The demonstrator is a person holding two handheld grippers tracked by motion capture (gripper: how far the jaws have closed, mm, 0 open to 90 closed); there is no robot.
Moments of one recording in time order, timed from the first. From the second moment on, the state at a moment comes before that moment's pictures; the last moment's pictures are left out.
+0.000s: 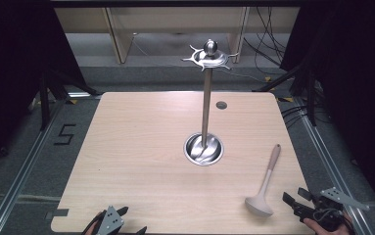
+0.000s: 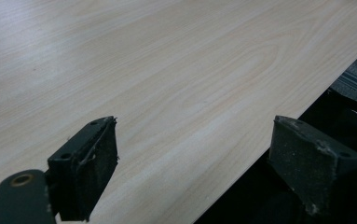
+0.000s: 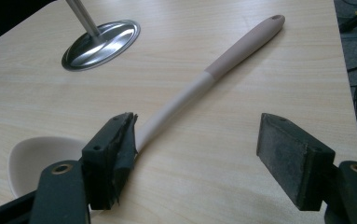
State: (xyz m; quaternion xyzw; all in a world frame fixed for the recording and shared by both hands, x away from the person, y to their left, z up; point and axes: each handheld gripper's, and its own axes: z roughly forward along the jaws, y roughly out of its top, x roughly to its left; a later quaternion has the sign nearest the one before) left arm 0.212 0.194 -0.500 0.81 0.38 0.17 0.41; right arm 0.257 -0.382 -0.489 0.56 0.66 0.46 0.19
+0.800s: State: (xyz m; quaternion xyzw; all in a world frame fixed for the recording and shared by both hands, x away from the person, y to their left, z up) left arm 0.213 0.190 -0.502 0.80 0.39 0.16 0.42; right arm 0.280 -0.358 -0.470 0.55 0.69 0.43 0.19
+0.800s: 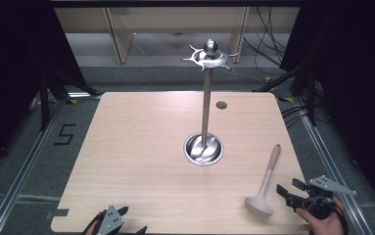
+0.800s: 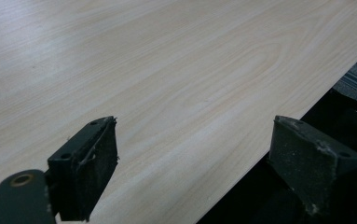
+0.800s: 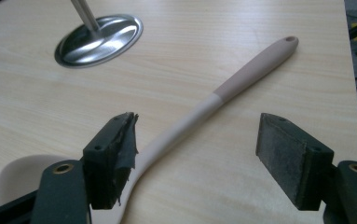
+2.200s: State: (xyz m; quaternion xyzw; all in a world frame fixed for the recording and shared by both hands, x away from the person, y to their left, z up) left arm 0.214 0.192 -0.501 0.82 0.38 0.16 0.41; right arm 0.391 -0.324 -0.460 0.57 0.78 0.21 0.12
